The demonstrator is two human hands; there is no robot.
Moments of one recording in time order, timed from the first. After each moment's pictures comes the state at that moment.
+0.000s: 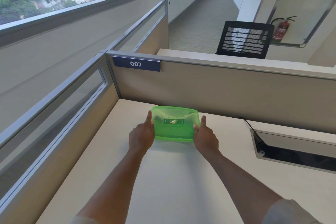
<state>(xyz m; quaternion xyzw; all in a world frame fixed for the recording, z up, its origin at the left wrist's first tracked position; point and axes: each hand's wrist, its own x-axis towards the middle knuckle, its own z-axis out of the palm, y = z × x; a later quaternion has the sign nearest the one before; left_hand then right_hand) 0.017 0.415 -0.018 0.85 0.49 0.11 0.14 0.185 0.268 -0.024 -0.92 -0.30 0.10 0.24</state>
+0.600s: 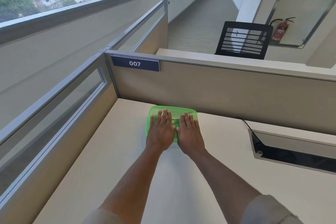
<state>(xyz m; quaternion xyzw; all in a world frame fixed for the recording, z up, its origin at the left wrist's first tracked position) 0.067 0.388 -0.033 0.94 0.34 0.08 0.06 0.164 0.294 -0.034 -0.86 -0.49 0.02 0.15</state>
